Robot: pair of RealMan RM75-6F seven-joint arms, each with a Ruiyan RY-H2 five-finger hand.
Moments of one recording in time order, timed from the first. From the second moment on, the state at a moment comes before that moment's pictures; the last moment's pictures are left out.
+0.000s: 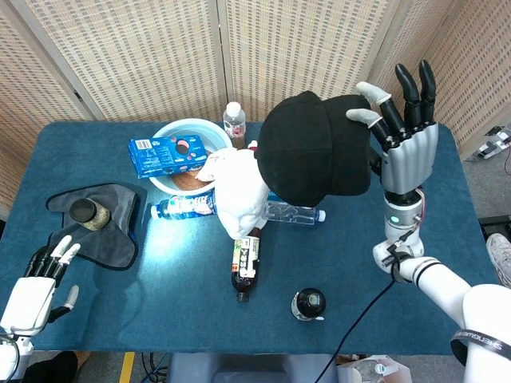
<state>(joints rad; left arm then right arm) -0.09 -1.15 0.00 -1.63 1.58 1.50 0.07 0.92 -1.57 0.41 -0.81 -1.50 1.87 0.18</state>
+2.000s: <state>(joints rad) -0.10 -1.18 0.01 -1.58 1.56 1.47 0.03 0.50 -1.86 0.07 -0.27 -1.55 1.55 0.37</state>
